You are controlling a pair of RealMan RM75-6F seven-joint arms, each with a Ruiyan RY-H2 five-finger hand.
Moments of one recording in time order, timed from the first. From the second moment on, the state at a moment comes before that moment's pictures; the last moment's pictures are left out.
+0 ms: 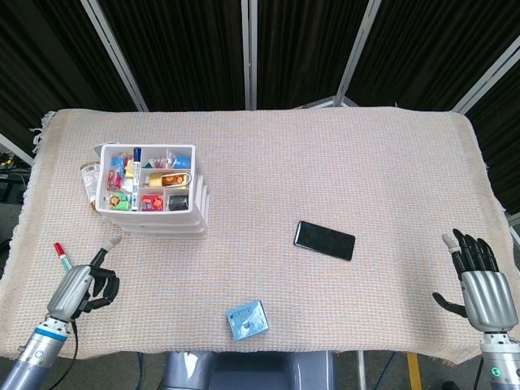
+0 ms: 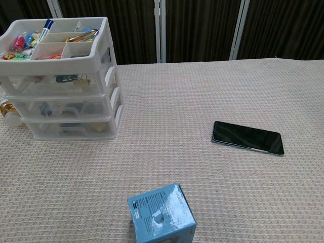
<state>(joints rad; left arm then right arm) -0.20 -1.23 0.04 -1.71 1.60 1.30 -0.44 0.07 -1.13 0.06 -1.62 -1.53 1.52 -0.07</state>
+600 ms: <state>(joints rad) -0.31 -1.34 -0.02 -1.64 1.48 1.15 -0.71 0.06 -1.12 0.05 -1.63 -1.54 1.52 -0.06</state>
